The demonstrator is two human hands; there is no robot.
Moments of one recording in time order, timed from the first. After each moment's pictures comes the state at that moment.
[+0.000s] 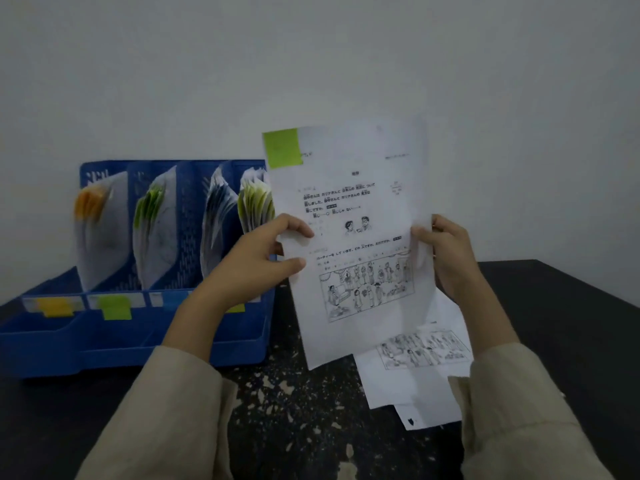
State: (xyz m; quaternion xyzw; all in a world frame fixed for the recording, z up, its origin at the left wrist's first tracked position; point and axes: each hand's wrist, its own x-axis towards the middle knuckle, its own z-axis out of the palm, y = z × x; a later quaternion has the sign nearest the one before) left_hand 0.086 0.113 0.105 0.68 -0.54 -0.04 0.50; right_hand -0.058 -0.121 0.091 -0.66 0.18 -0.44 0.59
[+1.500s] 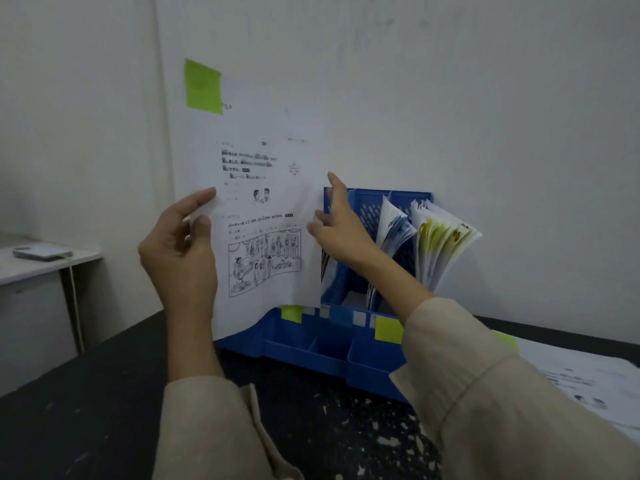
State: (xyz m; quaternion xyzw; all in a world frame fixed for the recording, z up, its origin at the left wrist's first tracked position) left_hand 0.145 0.313 0.113 0.54 -0.18 0.46 0.69; right_hand 0.146 0.136 0.154 -0.83 -0.15 -0.24 0.48
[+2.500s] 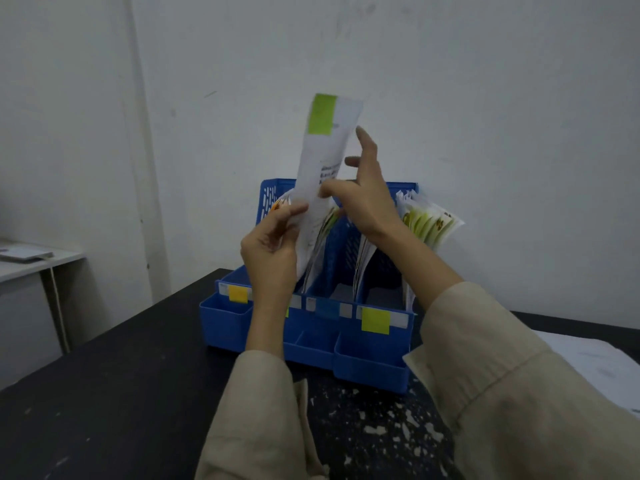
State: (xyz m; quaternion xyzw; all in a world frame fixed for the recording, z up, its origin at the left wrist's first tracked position) left_hand 0.160 0.217 0.100 0.52 -0.31 0.34 0.72; right_hand 0.124 0.110 0.182 -0.76 -0.12 -0.37 0.52
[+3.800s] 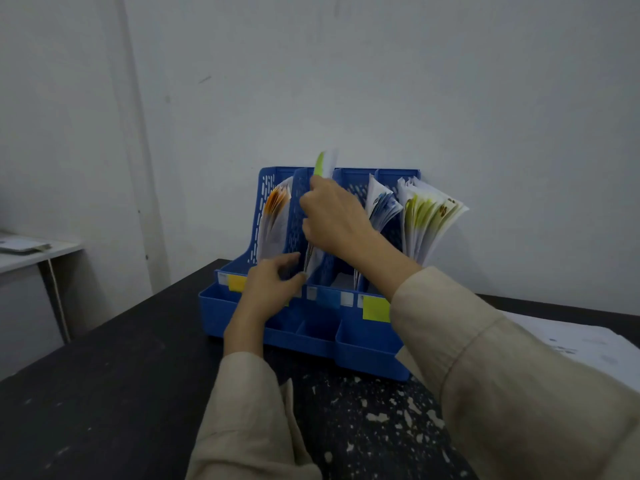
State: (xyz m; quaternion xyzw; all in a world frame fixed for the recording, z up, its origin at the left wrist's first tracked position) left_hand 0.183 0.242 0.059 0.84 -0.23 0.12 0.47; right_hand 0.143 0.130 0.154 -0.93 -0.07 -0.35 -0.12
